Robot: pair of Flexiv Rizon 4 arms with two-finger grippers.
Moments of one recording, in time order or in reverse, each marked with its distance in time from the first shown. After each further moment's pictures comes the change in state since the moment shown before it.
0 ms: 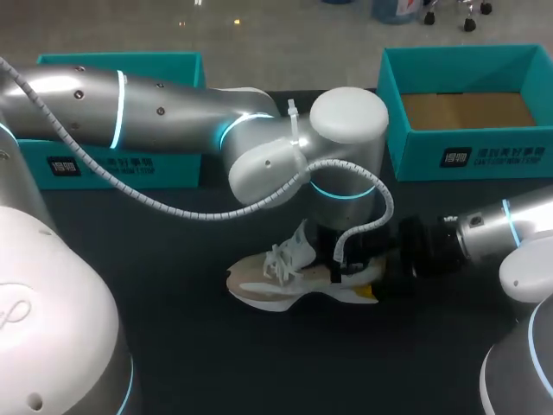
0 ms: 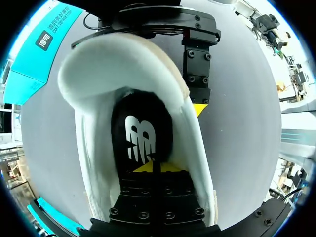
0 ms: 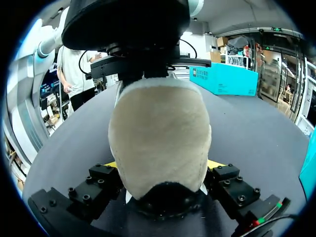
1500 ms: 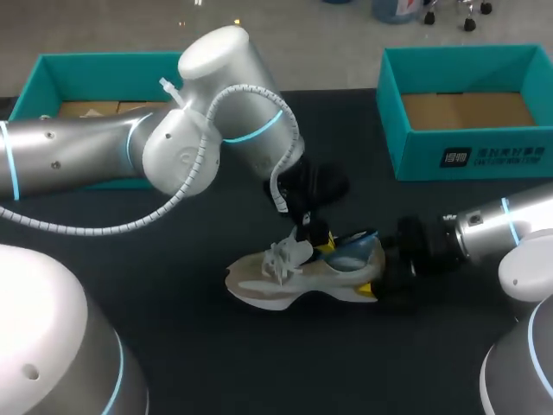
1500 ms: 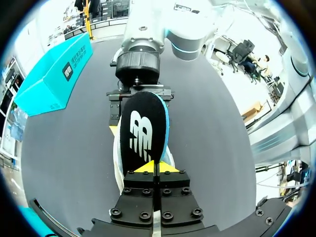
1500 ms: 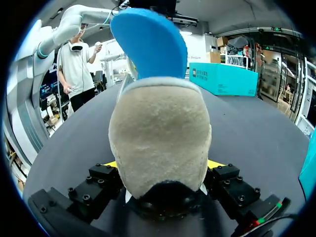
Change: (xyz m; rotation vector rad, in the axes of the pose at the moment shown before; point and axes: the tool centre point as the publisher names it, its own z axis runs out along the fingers) left arm 0.003 0.007 -0.093 0.459 0.160 0.042; right arm -0.001 0.002 0.000 0.001 0.000 0.001
